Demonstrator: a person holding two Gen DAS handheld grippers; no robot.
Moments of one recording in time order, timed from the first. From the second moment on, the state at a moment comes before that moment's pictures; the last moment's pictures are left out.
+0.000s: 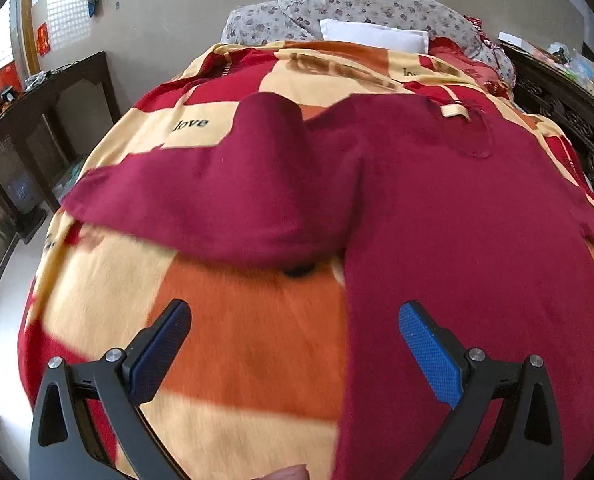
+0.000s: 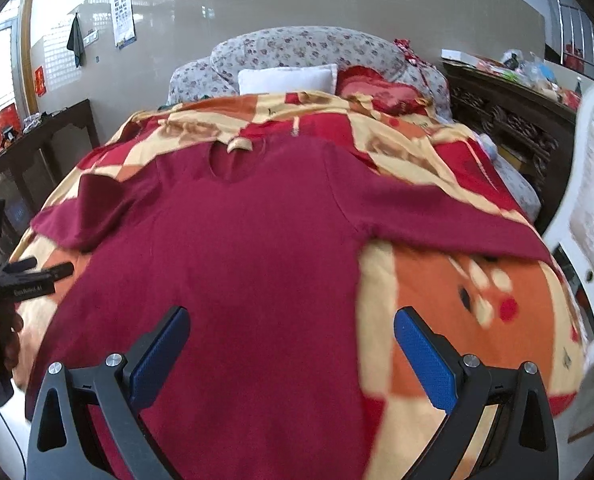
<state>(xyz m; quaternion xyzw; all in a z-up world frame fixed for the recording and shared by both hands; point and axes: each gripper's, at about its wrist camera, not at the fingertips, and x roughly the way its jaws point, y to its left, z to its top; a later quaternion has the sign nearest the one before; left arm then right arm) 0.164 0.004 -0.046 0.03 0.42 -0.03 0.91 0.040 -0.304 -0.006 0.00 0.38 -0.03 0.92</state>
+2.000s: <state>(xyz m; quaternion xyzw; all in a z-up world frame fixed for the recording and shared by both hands) 0.254 0.267 -0.086 -0.45 0.36 -0.13 0.80 0.159 -0.290 -0.094 -0.01 0.44 -0.02 0.90</state>
